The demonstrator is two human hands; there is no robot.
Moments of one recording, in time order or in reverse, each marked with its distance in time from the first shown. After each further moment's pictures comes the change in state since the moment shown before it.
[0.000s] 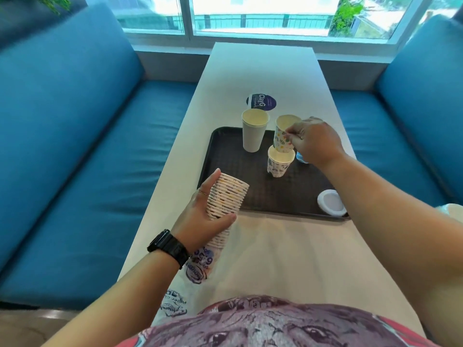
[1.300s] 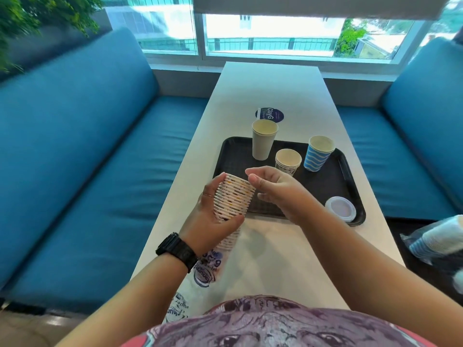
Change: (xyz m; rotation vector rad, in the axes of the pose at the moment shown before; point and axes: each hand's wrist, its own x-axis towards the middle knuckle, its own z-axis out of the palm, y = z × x) left_hand -0.018 0.005 -0.007 0.027 0.123 0.108; right_hand -0.085 -0.107 0.011 1.089 -0.516 0.367
